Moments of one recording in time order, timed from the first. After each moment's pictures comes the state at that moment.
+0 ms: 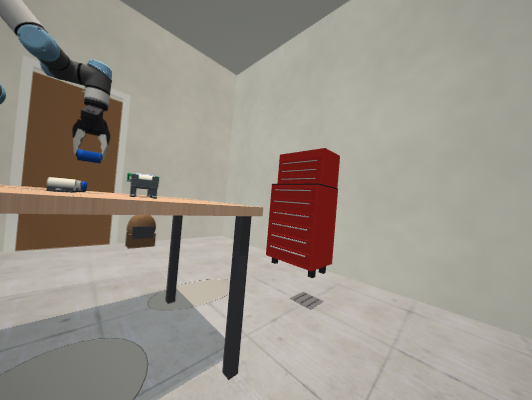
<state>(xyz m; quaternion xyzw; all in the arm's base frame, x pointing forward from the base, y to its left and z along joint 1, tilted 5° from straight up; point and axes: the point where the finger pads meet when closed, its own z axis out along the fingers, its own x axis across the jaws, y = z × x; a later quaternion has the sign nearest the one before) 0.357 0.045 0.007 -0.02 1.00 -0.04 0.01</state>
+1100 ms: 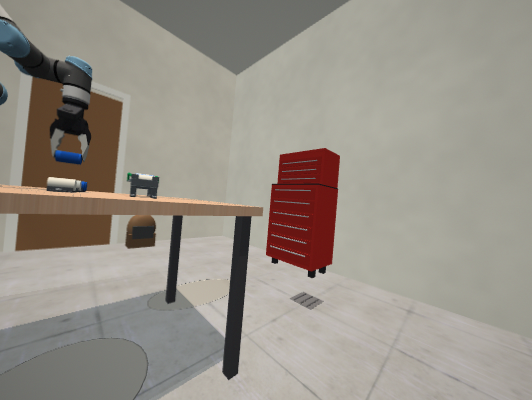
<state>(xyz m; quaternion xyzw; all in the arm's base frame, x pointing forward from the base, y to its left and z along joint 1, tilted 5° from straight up) 0.301 0.045 -0.010 -0.03 1.00 -0.04 0.02</state>
